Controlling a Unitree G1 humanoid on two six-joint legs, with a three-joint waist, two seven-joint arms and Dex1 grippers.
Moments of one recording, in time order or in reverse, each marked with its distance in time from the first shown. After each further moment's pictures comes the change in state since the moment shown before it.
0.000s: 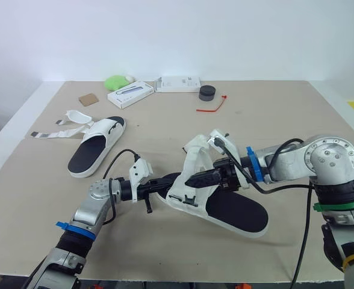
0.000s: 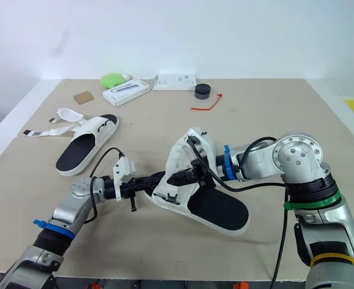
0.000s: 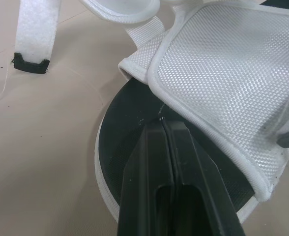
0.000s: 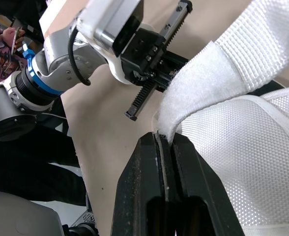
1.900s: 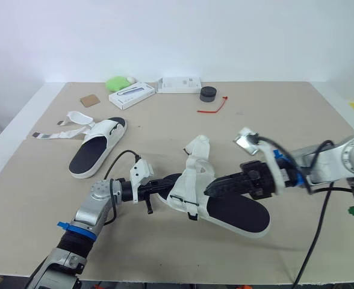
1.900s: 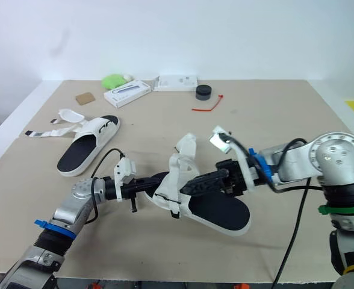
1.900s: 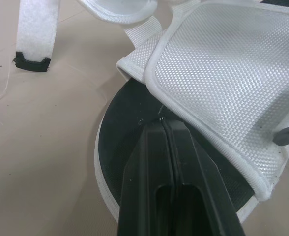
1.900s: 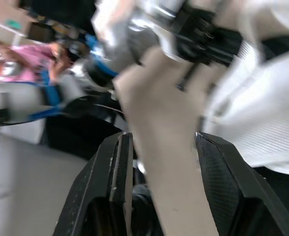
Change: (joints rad) left arm -0.001 -0.011 -0.007 0.010 -0.006 0.002 -0.004; right arm 0.125 -0.288 -0.095 -0.062 0.179 0.053 0.348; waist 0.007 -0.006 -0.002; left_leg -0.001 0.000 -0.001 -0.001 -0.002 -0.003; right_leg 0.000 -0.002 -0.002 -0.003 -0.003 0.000
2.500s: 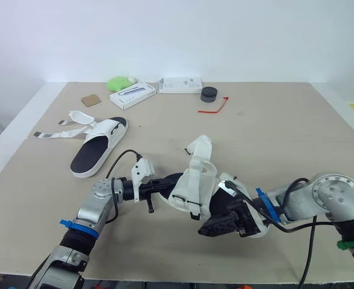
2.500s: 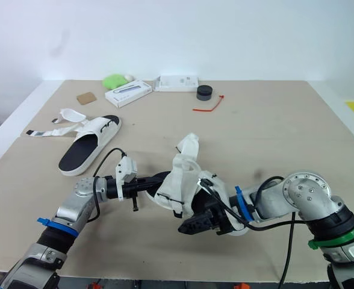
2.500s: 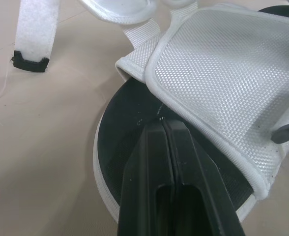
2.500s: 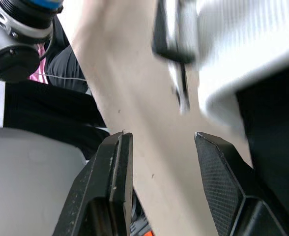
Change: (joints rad) left arm -0.022 -0.011 0.005 0.034 0.000 0.003 -0.020; right arm 0.156 0.123 0.196 -0.050 -0.071 -0.101 -0.328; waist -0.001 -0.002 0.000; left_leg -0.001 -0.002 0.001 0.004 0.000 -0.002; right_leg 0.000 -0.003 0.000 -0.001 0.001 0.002
